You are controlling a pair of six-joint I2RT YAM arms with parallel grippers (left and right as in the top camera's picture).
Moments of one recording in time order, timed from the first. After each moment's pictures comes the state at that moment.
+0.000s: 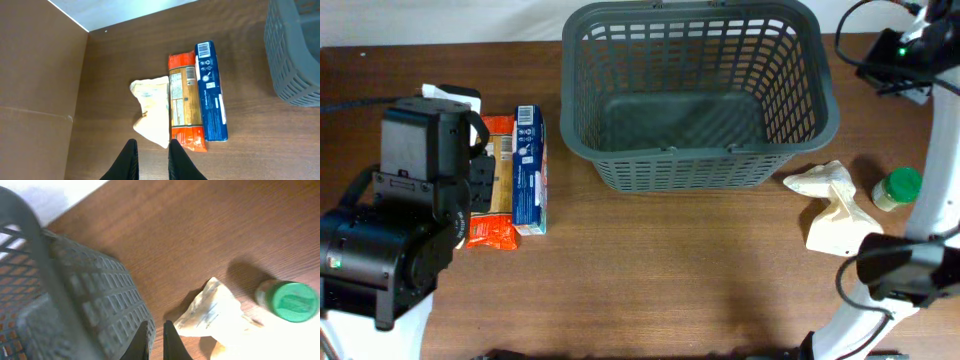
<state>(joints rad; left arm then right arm) -0.23 1.27 1.88 -1.46 -0.45 0.06 -0.22 1.99 2.37 -1.47 -0.08 0.34</state>
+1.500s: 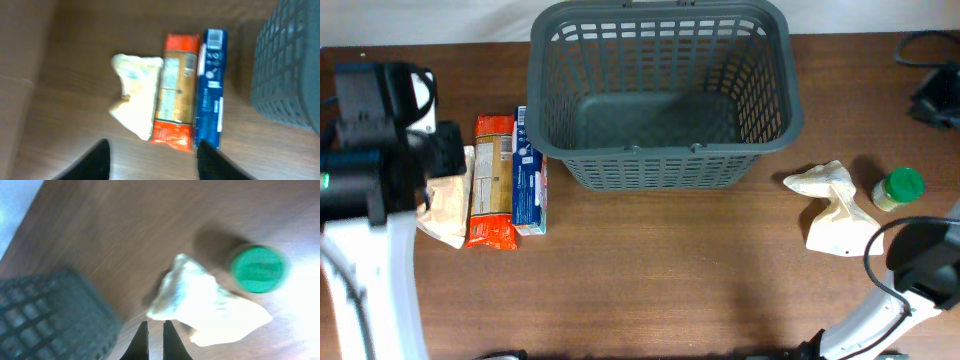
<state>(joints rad) 0.10 1.43 1.85 -1.38 -0.18 0.01 -0.51 2.05 2.37 -1.59 -0.21 0.31</state>
